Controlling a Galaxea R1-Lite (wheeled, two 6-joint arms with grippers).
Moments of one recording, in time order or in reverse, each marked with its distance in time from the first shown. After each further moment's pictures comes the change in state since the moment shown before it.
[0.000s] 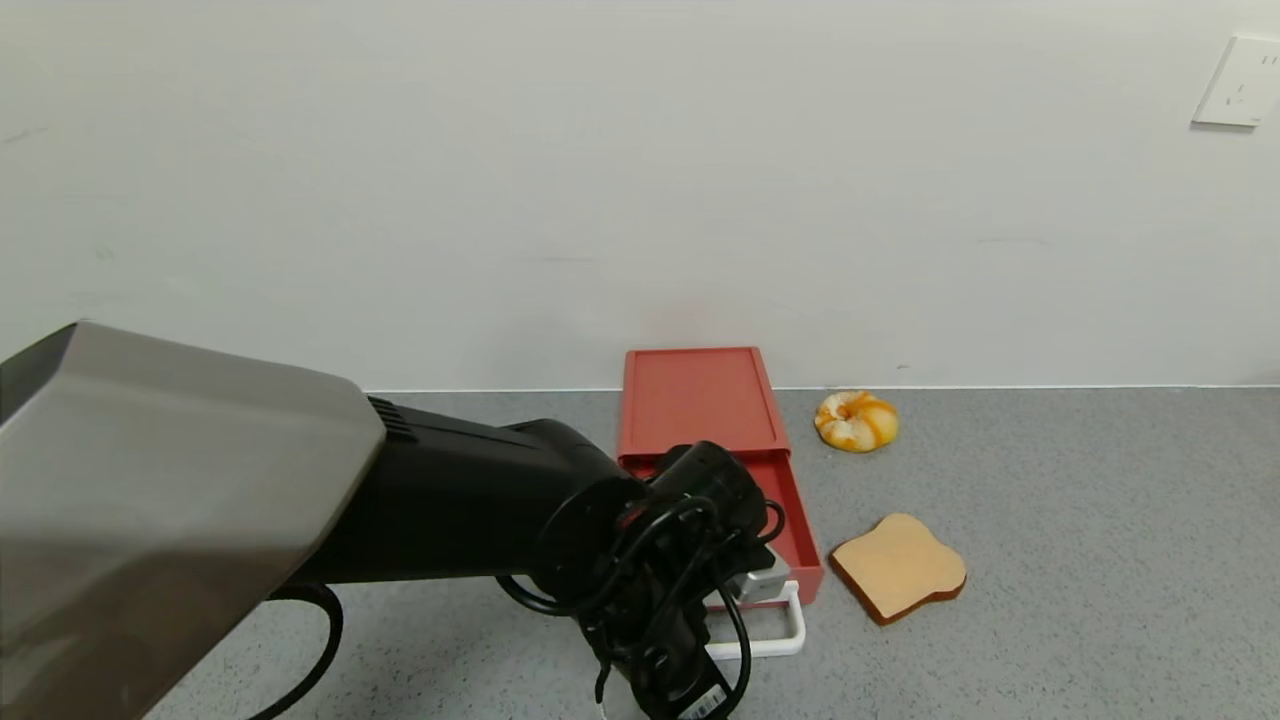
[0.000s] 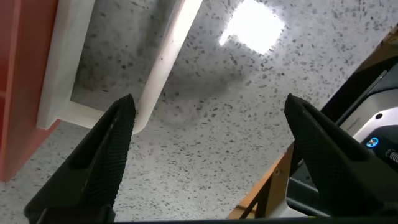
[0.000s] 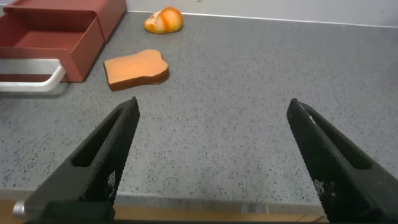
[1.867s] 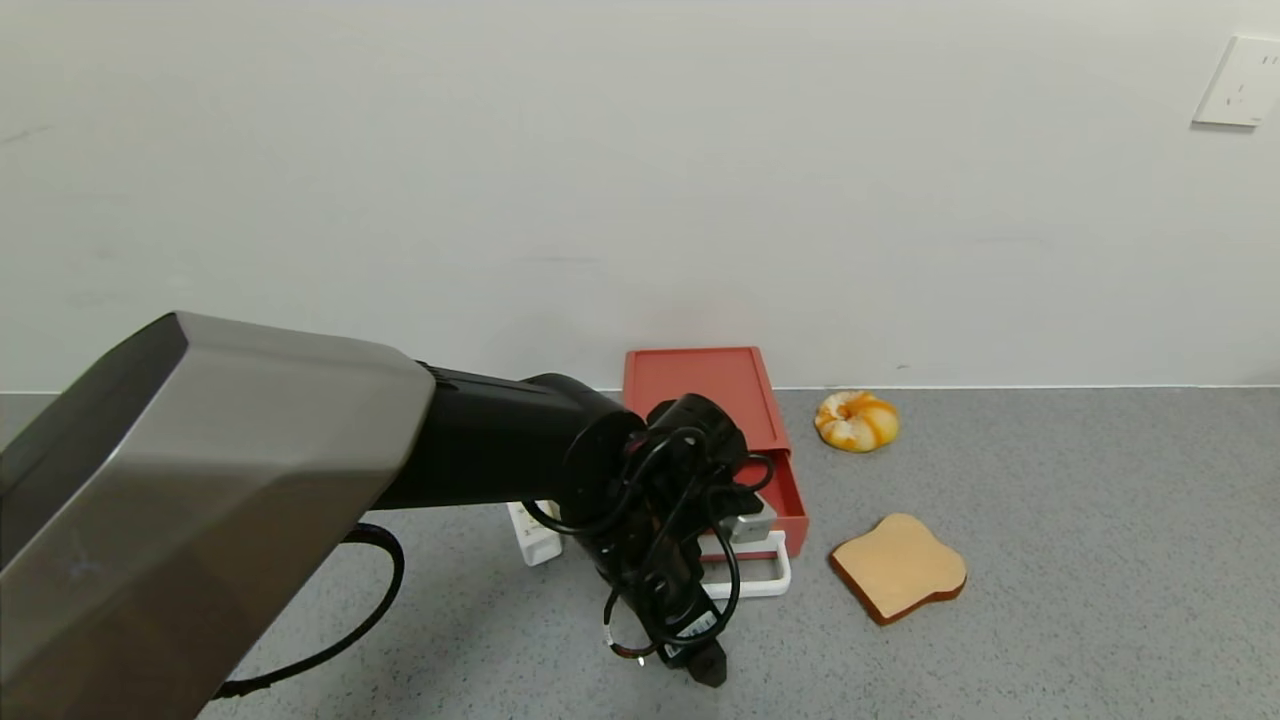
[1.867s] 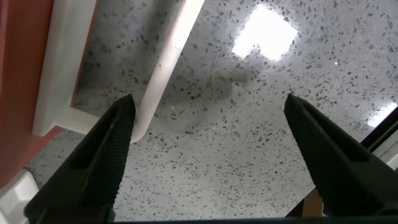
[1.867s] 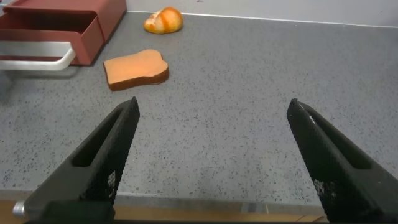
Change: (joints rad) left arm 0.089 0.098 -0.196 0.071 0.006 0.107; right arm 0.000 0.000 0.000 0.000 0.000 0.000
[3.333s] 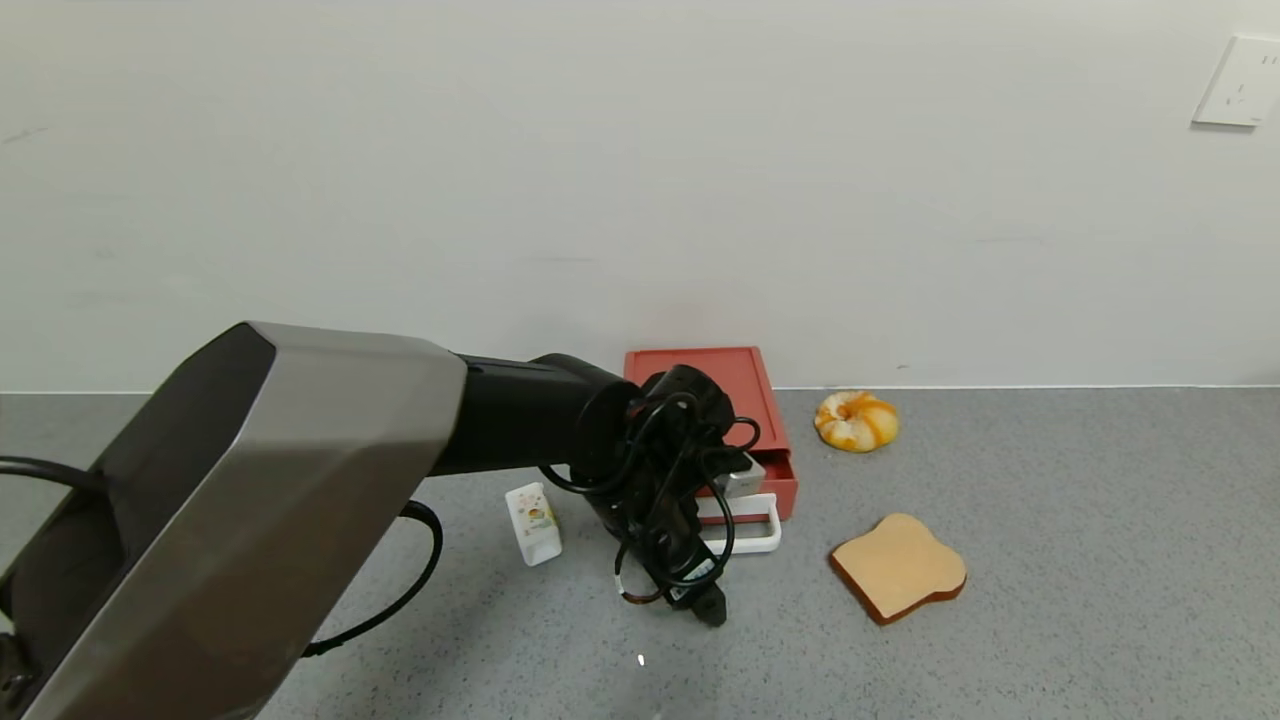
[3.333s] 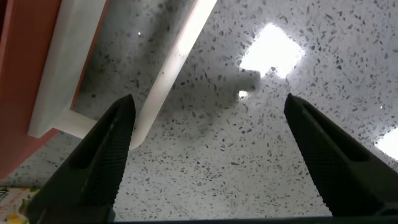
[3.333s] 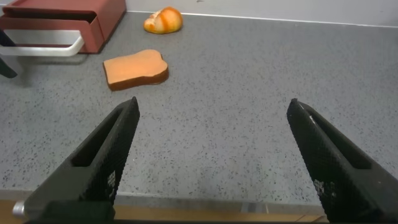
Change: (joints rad) left arm 0.067 0.094 -0.166 0.009 0.003 0.019; right arm 0.000 0.000 0.000 0.000 0.000 0.000
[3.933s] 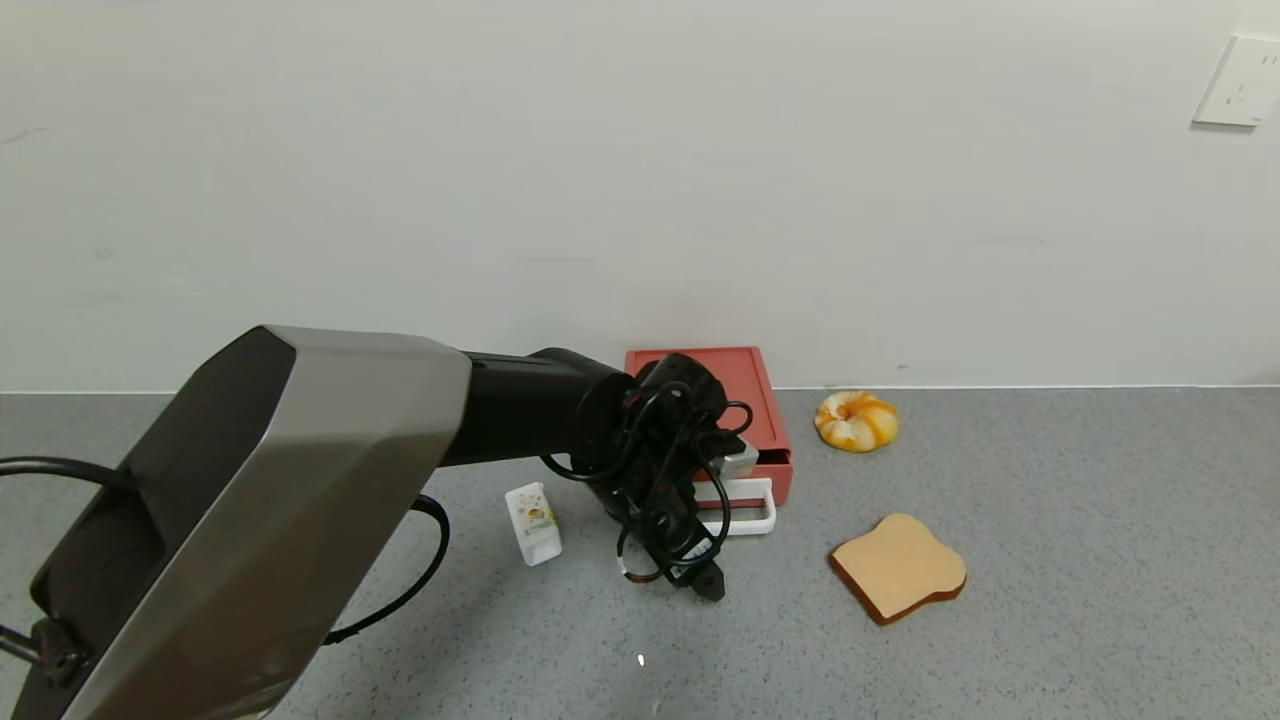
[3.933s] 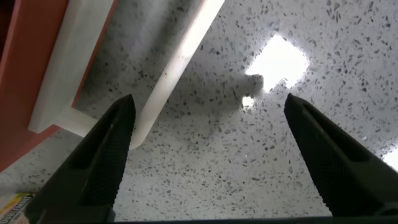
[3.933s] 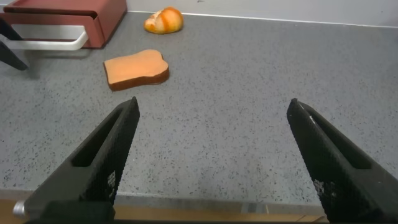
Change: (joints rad) left arm 0.027 0.036 -0.065 -0.011 0.010 0.002; right arm 0.000 0.000 0.000 0.000 0.000 0.000
